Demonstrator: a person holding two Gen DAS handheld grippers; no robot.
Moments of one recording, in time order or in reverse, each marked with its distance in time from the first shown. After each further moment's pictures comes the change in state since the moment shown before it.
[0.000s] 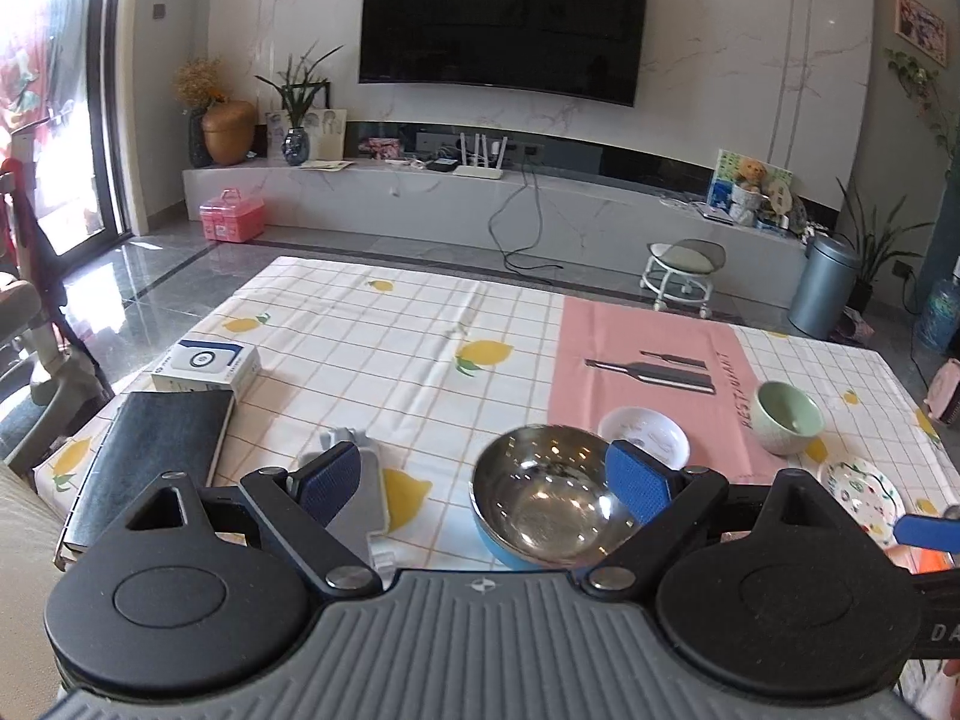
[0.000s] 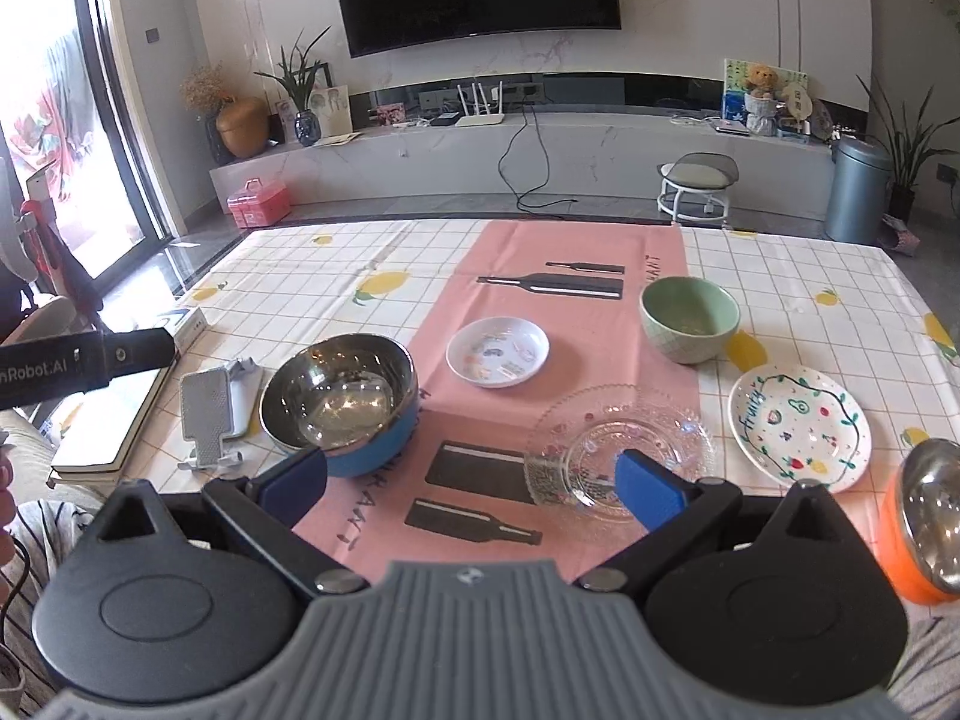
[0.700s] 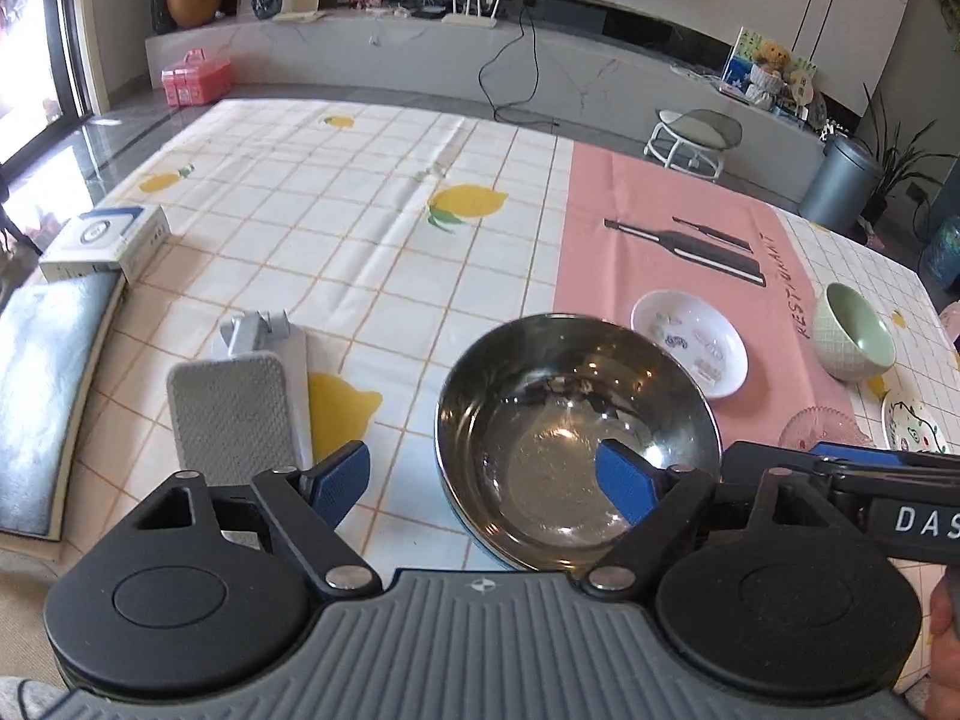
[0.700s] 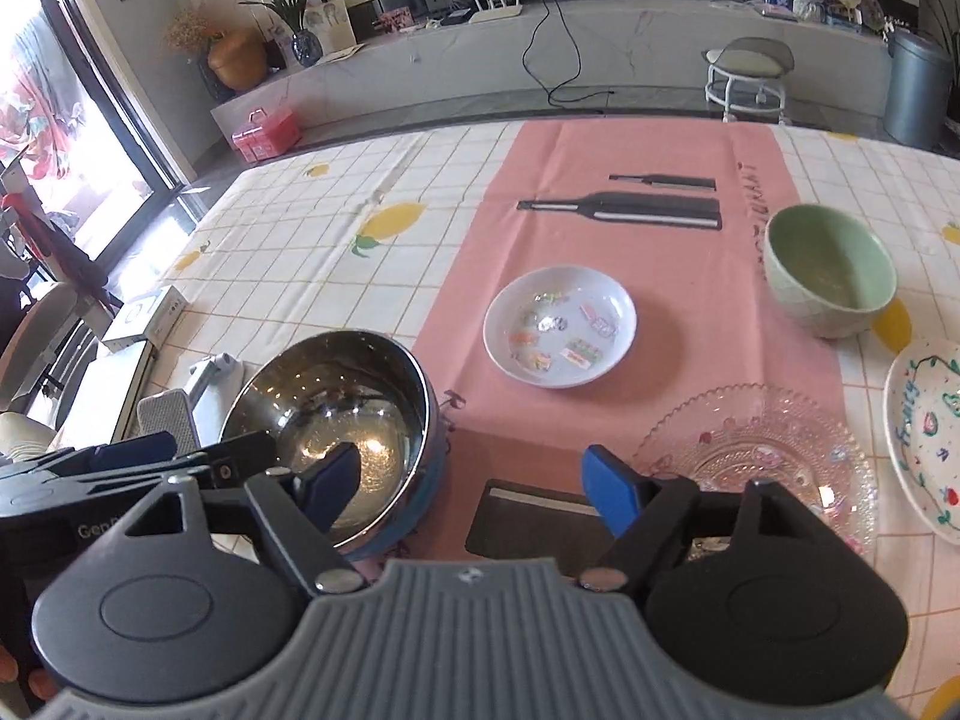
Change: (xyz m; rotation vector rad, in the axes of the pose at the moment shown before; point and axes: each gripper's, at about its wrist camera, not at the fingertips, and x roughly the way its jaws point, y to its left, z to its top) left arm 0.126 -0.008 -0.024 -0.020 0.313 -0.057; right arm 0.146 -0.001 0.043 0.095 0.226 0.101
